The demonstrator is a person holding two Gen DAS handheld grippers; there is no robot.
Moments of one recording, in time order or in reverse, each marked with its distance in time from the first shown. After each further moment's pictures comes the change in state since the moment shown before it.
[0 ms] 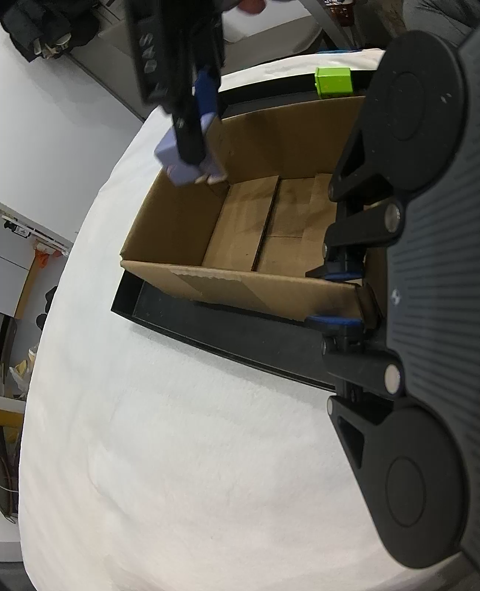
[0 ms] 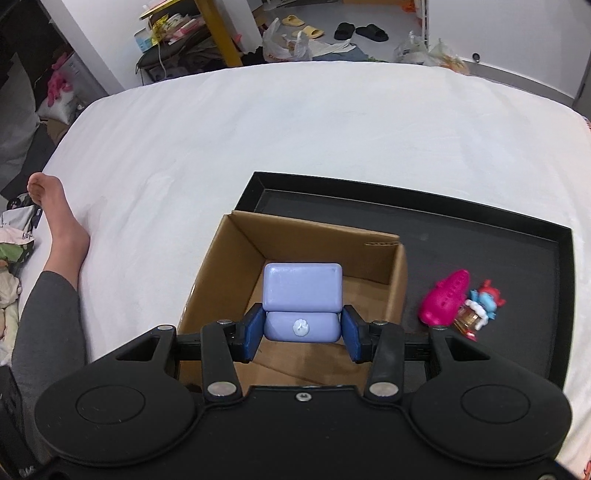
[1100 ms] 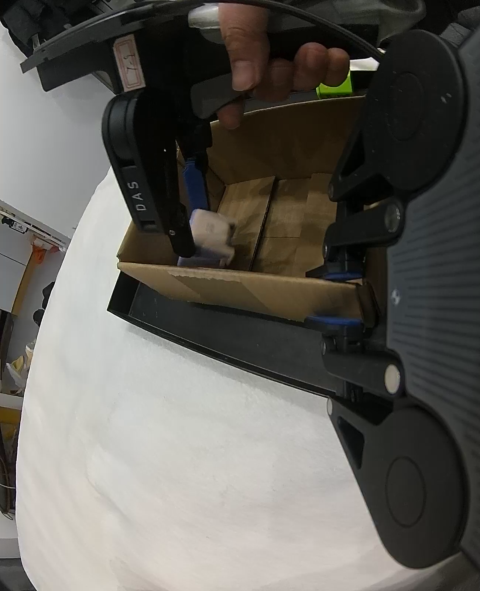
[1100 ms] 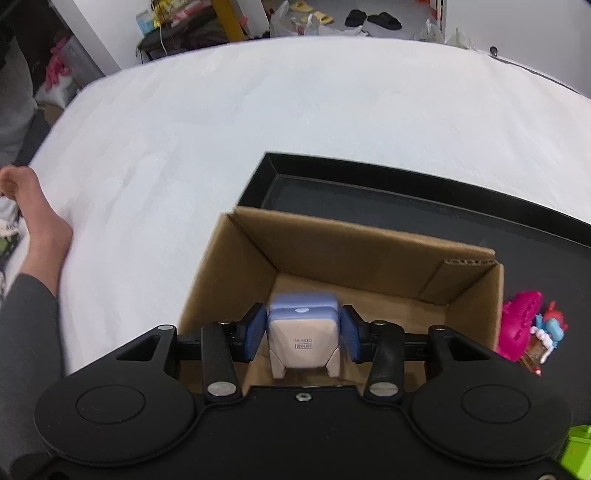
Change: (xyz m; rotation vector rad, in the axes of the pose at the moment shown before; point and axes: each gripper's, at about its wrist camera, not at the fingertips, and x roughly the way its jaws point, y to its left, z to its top) left arm 0.000 -0.008 -0.001 -0.012 0.010 0.015; right arm 0.063 0.020 0.007 -0.015 0.023 0.007
